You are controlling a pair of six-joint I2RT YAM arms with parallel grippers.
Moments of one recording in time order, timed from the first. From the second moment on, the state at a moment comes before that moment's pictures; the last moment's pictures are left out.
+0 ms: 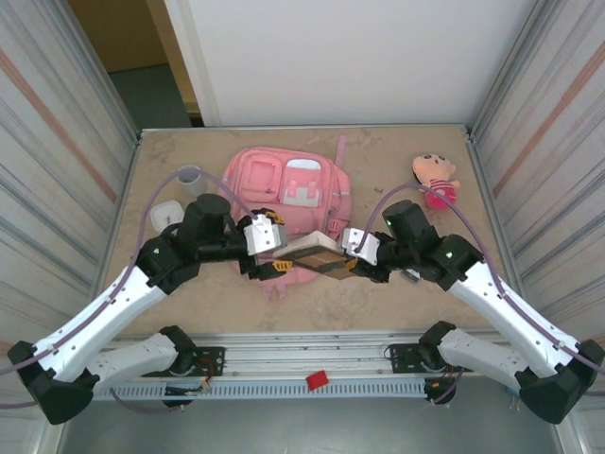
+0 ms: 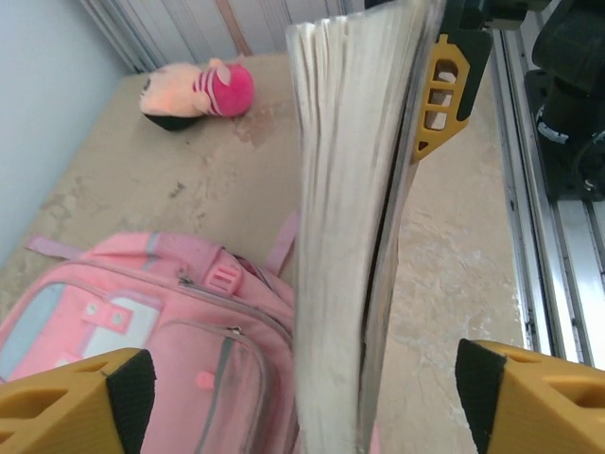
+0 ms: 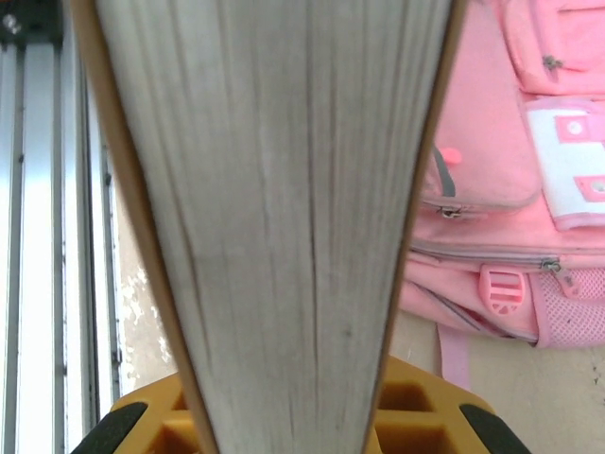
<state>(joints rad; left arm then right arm) -0.75 0.98 1.02 -0.59 0.41 0.58 0.67 0.95 0.97 -0.85 -0.35 -0.64</state>
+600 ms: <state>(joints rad) -0.58 0.98 0.90 -0.44 0.69 0.47 0.43 0.86 0.94 -0.60 -0.56 -0.47</state>
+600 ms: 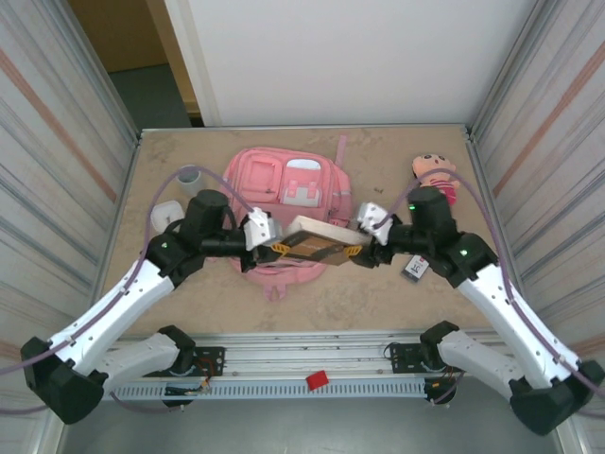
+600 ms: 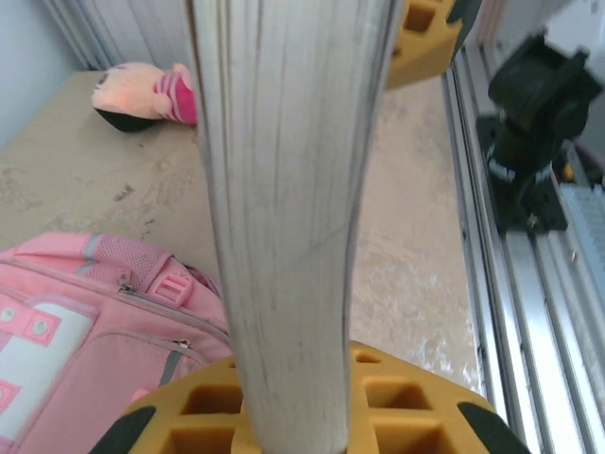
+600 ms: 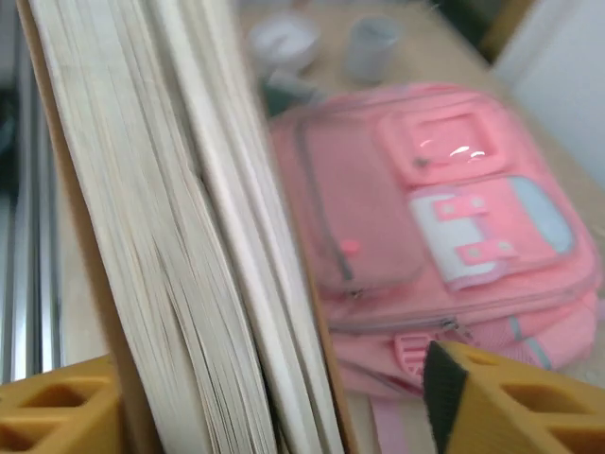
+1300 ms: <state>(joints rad) -0.49 1.06 0.87 0.09 1.06 0.03 0.18 0.74 0.53 0.41 -1.01 0.51</state>
